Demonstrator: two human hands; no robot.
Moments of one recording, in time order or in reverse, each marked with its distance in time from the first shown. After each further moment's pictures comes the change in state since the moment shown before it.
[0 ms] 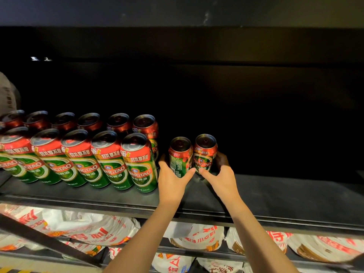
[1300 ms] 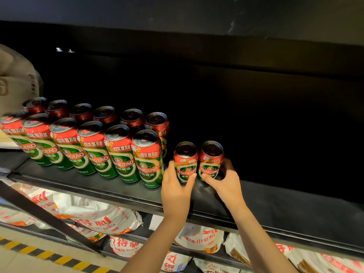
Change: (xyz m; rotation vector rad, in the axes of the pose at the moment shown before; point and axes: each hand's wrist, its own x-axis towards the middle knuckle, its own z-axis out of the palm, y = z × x) left_hand -0.035 -0.005 -0.002 0.042 0.173 0.135; right_hand -0.004 -0.011 -0.005 0.058 -0.088 0.006
